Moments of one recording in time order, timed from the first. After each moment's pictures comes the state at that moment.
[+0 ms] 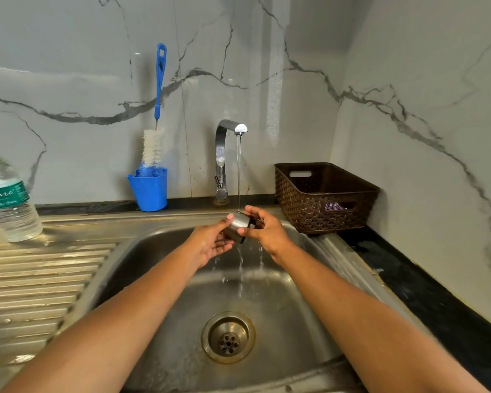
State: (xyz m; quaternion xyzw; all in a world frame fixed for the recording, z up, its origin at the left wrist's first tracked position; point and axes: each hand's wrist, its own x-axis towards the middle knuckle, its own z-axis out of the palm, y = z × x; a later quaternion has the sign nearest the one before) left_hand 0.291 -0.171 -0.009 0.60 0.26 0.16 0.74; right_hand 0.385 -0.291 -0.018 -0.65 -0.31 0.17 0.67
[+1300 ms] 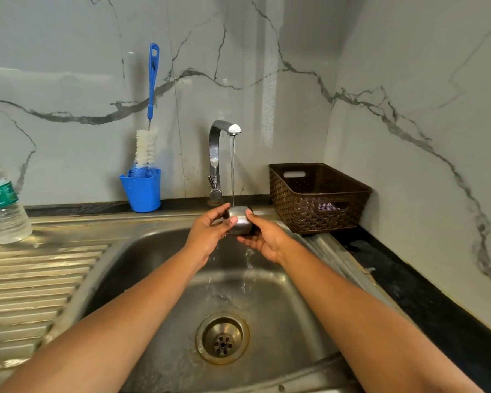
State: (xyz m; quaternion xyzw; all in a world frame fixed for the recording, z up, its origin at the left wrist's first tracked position) left_hand 0.296 -0.182 -0.010 0.65 0.12 0.27 0.70; right_hand 0.381 -0.299 -0.004 -0.54 -0.15 0.35 0.75
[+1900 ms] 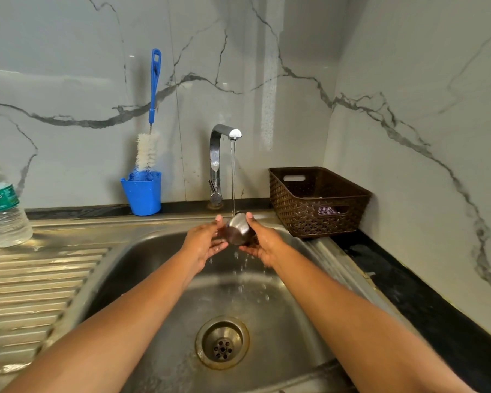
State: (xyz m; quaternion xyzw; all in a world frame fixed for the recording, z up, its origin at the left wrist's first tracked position) left_hand 0.296 -0.175 -0.010 0.57 0.22 0.22 0.76; right_hand 0.379 -0.291 -0.007 -0.59 -0.10 0.31 0.74
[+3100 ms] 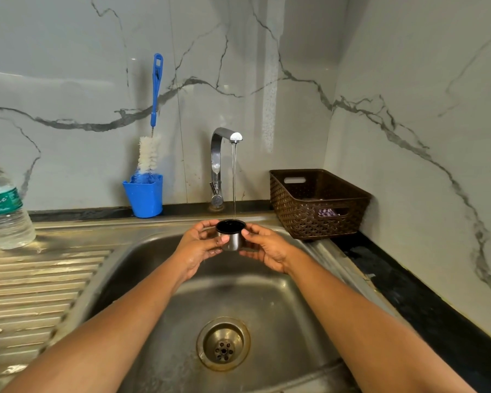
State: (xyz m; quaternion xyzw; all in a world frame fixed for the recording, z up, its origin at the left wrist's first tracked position) left_hand 0.278 -0.161 -0.018 0.62 0.11 0.21 0.74; right_hand 0.383 -0.306 -0.014 -0.55 -0.27 0.37 0.70
